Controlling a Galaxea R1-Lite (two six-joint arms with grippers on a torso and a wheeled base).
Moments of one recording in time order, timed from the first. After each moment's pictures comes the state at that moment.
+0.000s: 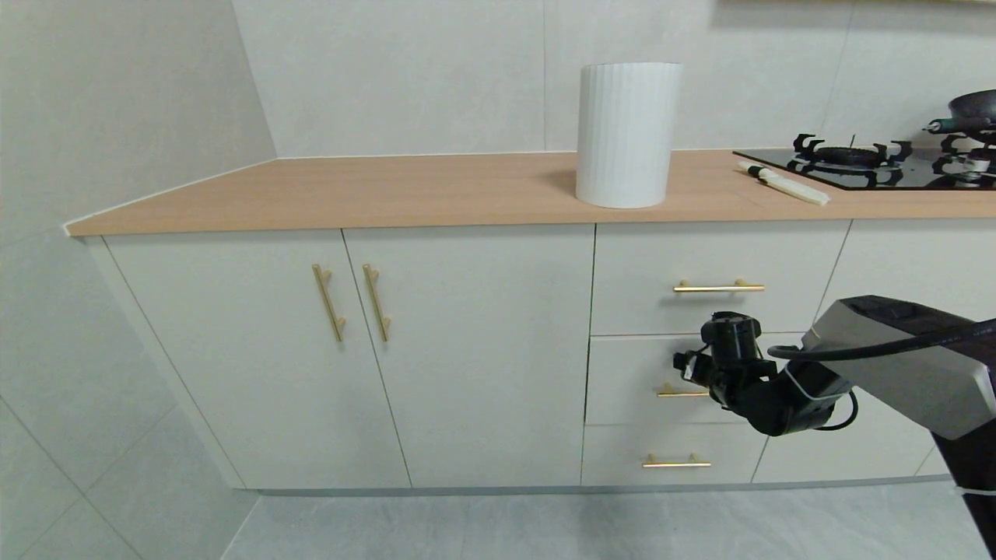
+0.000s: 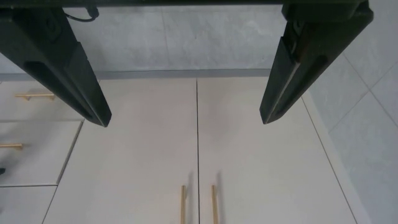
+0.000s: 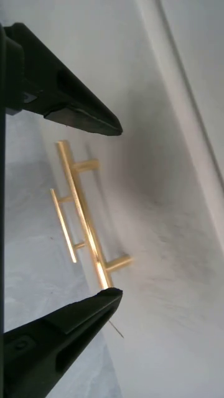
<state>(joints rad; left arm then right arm) 0.00 0.00 0.00 0.00 -0.01 0.00 0.20 2.50 -1.24 -0.76 -0.37 0.39</state>
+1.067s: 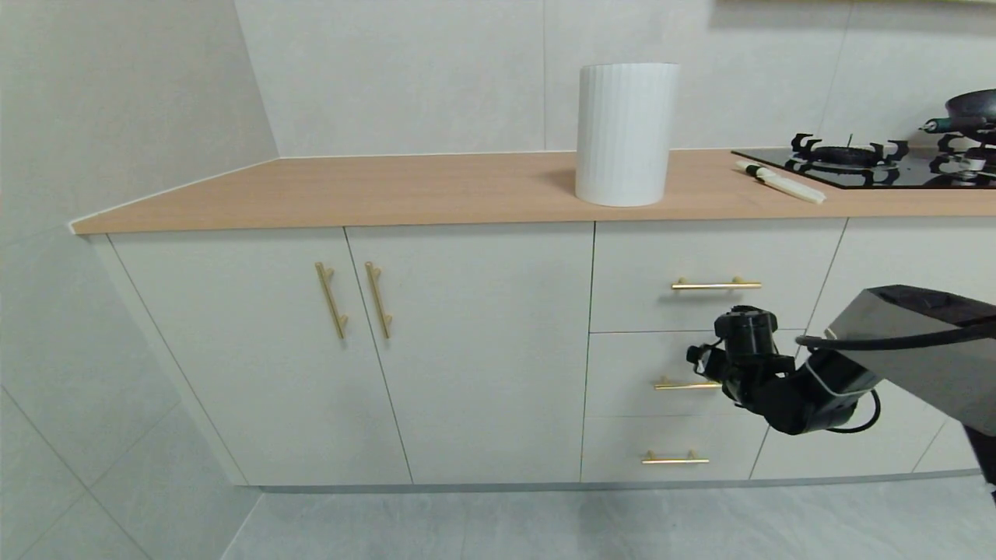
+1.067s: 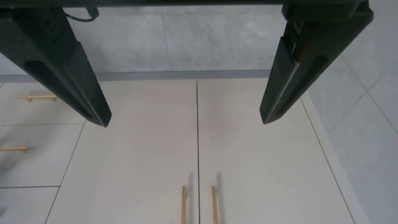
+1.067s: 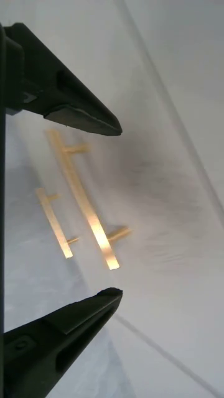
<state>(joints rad) 0.00 0.00 0.00 0.00 -0.01 0.00 0.19 2.39 -1.12 -0.77 -0.41 0.45</state>
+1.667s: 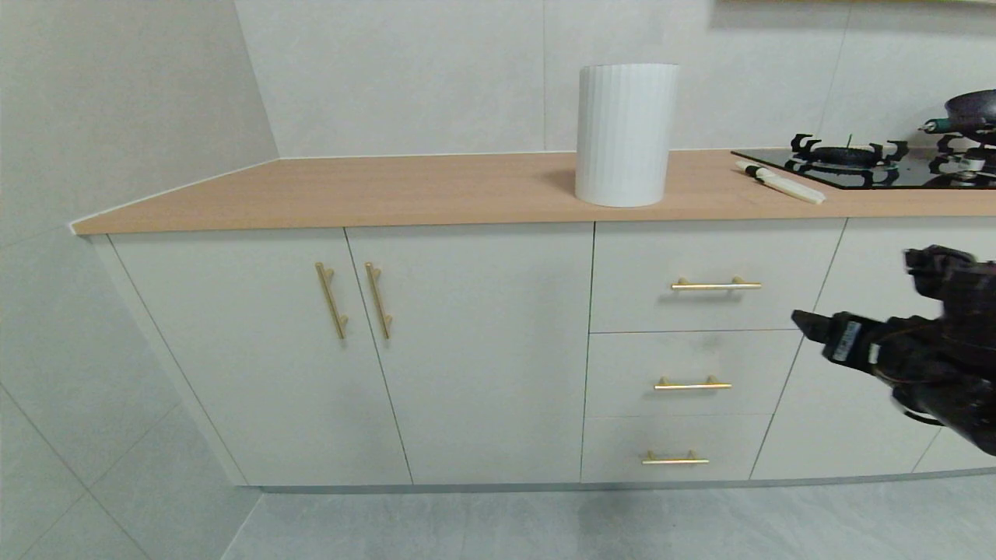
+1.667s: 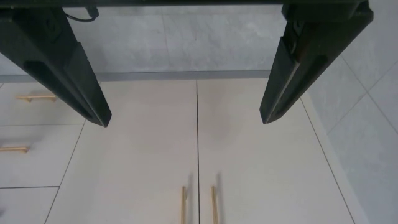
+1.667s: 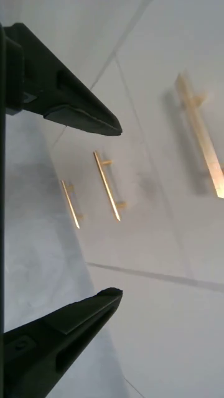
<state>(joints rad) 0.00 0.00 0.00 0.00 -0.01 0.00 0.19 1.54 -0.54 -0.75 -0.39 0.28</state>
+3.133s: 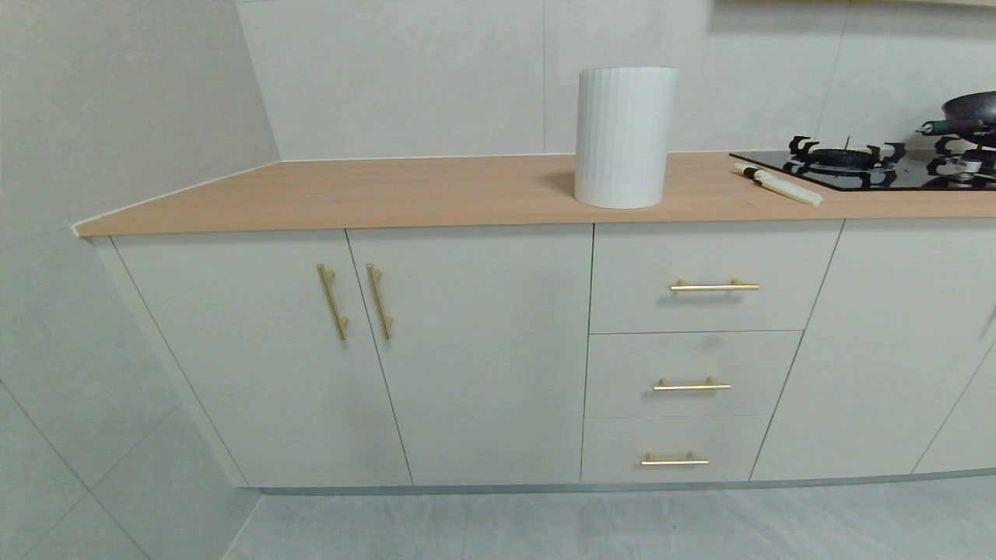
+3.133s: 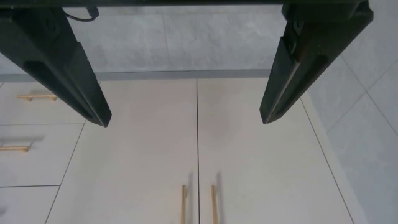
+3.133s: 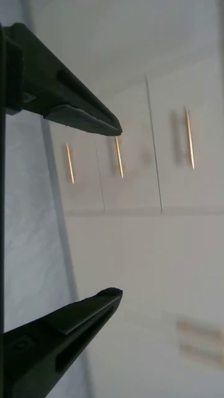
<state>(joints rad) 0.00 0.00 0.00 0.00 -0.01 0.00 0.00 0.00 -0.10 0.00 -0.09 -0.02</state>
